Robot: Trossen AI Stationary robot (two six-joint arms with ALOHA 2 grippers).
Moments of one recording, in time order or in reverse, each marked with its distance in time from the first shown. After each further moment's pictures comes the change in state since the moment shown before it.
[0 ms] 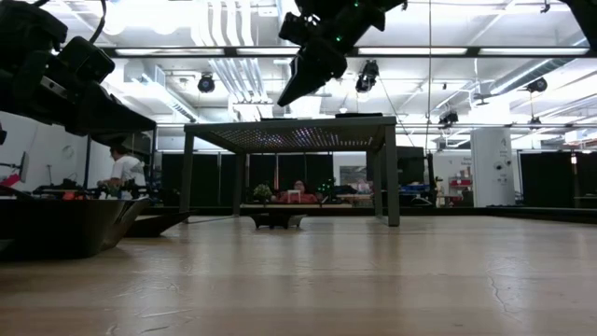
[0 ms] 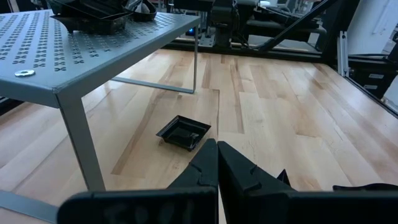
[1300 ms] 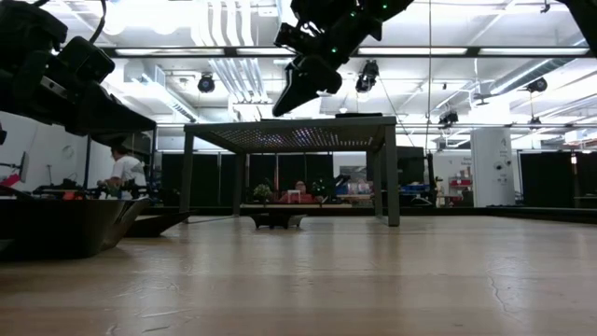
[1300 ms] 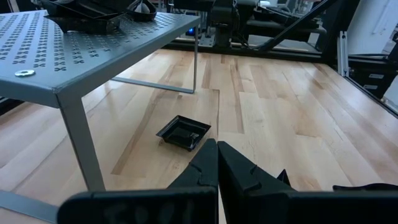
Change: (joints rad) left arm 0.000 0.000 0.000 0.000 0.000 0.000; right arm 0.016 0.013 -0.066 0.114 0.055 -0.050
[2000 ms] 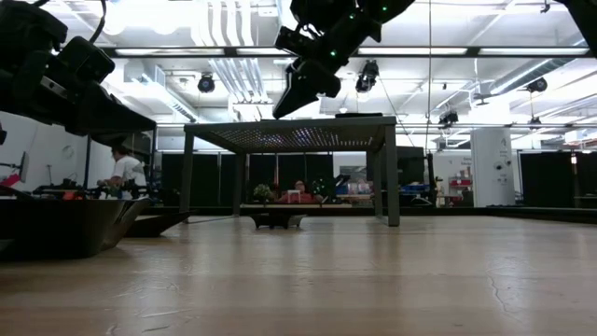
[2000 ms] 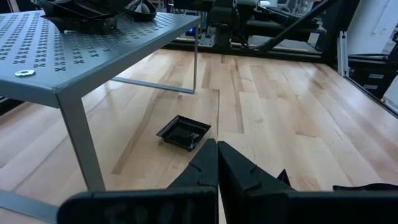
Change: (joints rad) left arm 0.000 0.000 0.000 0.000 0.000 0.000; right arm -0.004 0.004 -0.006 0.013 0.028 -0.011
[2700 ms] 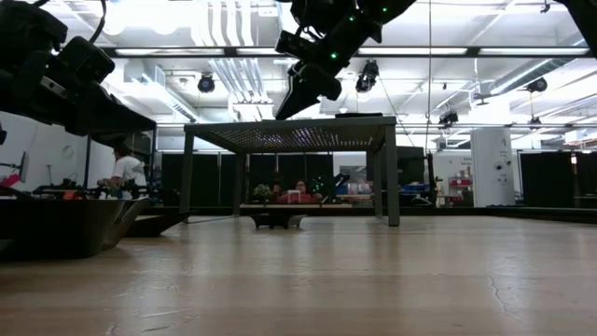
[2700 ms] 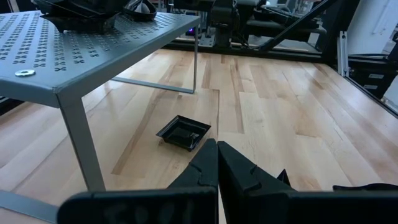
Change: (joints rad) left arm 0.000 0.000 0.000 0.000 0.000 0.000; right arm -0.003 0.000 -0.003 -0.009 0.025 0.006
